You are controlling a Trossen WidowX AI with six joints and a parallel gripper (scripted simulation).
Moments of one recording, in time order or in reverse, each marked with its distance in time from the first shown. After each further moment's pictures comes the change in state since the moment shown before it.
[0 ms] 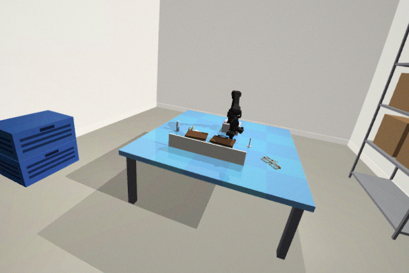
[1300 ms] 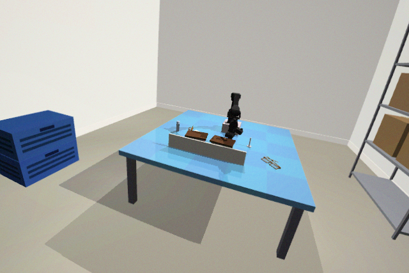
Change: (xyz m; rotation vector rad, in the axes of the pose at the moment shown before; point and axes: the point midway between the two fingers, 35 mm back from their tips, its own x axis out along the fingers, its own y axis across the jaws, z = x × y) arm -0.001 -0.032 0.000 0.000 0.000 -0.004
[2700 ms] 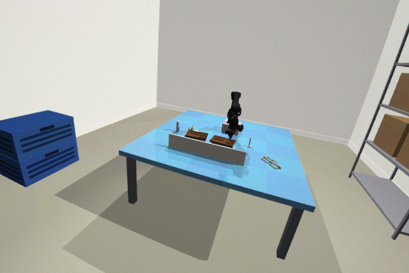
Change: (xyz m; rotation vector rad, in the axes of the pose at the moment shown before) arm -0.027 0.007 -0.001 -0.002 -0.001 0.015
